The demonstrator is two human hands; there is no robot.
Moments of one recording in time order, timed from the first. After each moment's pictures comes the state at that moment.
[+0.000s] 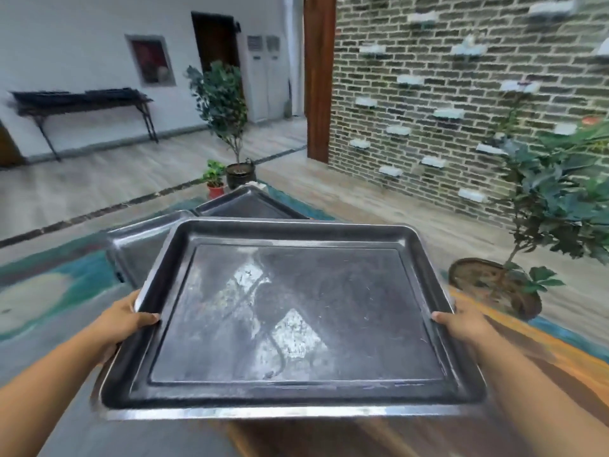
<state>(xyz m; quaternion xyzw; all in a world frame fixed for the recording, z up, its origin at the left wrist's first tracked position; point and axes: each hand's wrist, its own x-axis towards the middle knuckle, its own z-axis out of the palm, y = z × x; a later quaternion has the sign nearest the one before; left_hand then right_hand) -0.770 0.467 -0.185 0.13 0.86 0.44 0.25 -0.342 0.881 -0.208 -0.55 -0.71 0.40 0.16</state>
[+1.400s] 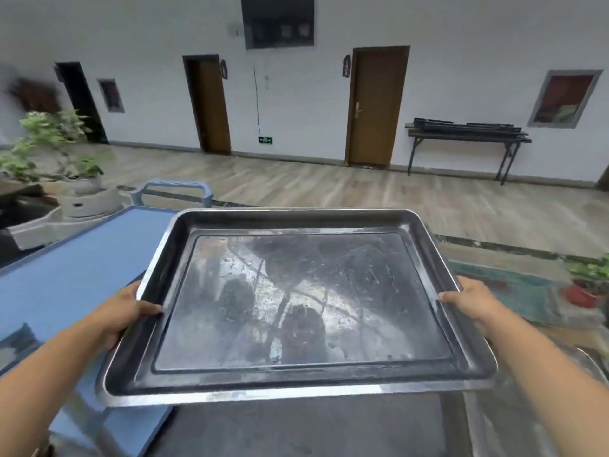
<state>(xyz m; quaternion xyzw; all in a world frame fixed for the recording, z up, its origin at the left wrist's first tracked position) -1.070 -0.076 -0.125 -0.33 0.76 0.55 -0.08 -1.280 0.469 -0.136 -0.05 -0.85 0.52 -0.04</state>
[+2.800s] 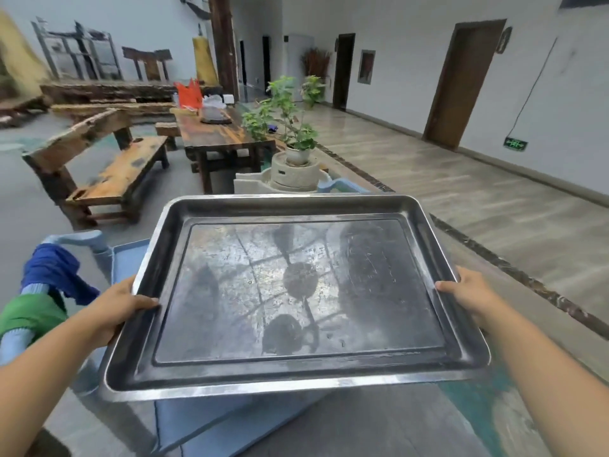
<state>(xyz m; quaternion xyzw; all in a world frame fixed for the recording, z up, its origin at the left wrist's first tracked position) -1.204 -0.444 -0.167 -0.62 0.54 0.51 -0.24 -1.741 -0.233 -0.164 0.29 -0.81 0.44 -0.25</state>
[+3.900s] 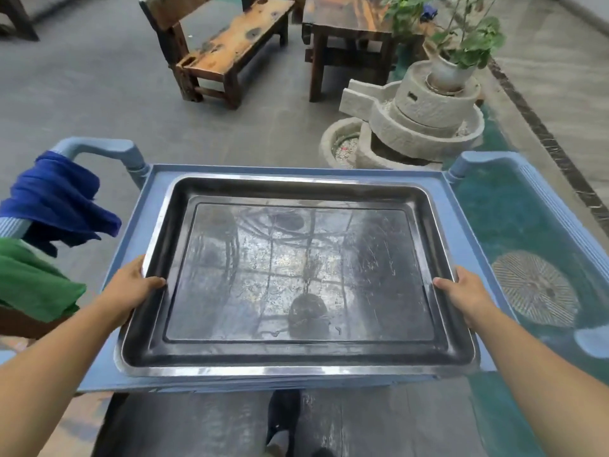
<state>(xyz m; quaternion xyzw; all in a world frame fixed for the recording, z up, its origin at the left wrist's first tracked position) -1.206 -0.601 -0.332 -0.80 0.40 0.36 -0.25 -1.790 -0.640 -0.336 0.43 -0.79 0.27 -0.34</state>
